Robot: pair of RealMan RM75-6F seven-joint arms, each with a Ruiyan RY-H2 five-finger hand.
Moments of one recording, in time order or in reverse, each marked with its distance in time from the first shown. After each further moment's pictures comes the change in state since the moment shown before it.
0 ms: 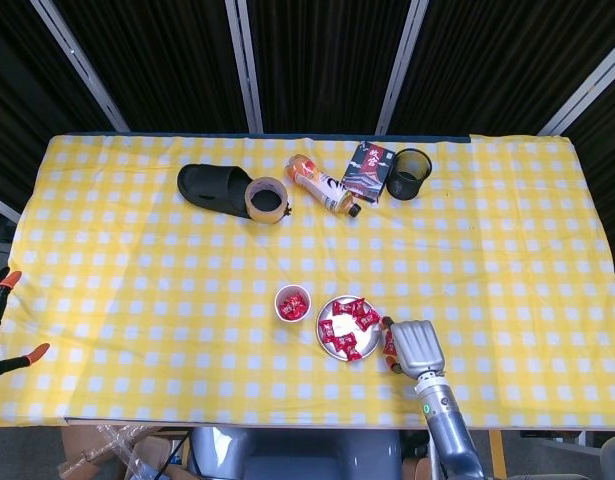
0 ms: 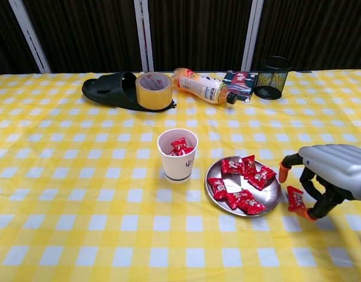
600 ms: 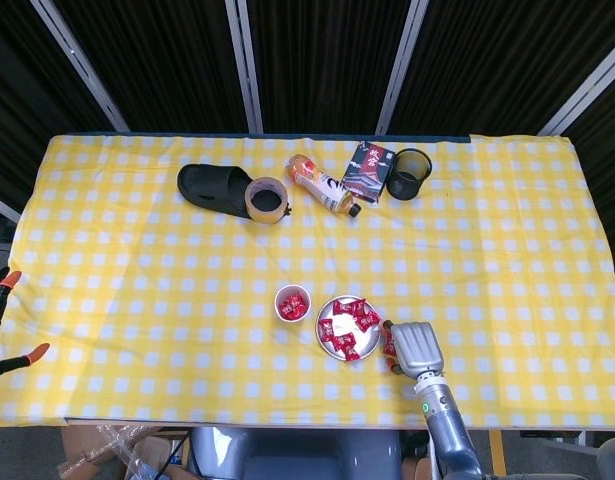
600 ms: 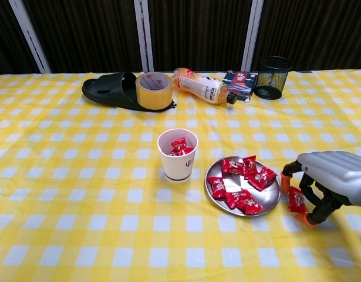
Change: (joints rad) left arm 0.001 -0.001 -0.001 -0.001 0.000 0.002 0.002; right arm -0.011 -0.018 0.012 0.044 0.012 -0.038 0.010
